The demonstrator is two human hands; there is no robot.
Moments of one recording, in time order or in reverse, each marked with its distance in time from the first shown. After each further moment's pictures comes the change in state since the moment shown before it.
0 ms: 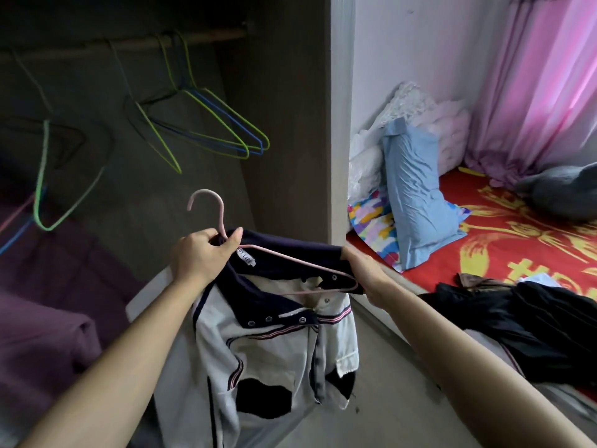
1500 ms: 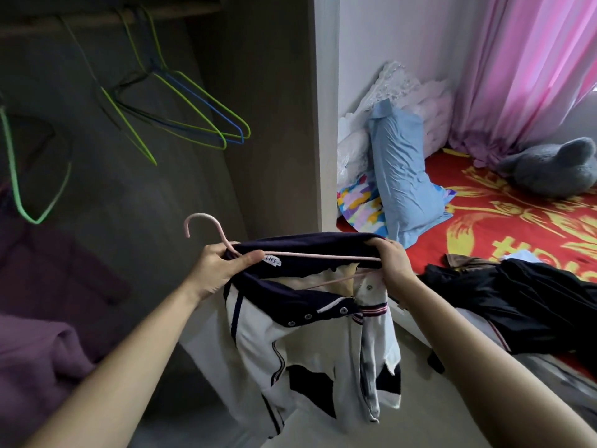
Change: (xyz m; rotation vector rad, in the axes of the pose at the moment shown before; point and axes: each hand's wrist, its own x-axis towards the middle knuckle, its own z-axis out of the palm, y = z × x) left_hand -0.026 0.022 0.013 -0.868 -0.645 -0.136; right_hand -0.011 0.011 -0.041 0.195 0.284 -0.142
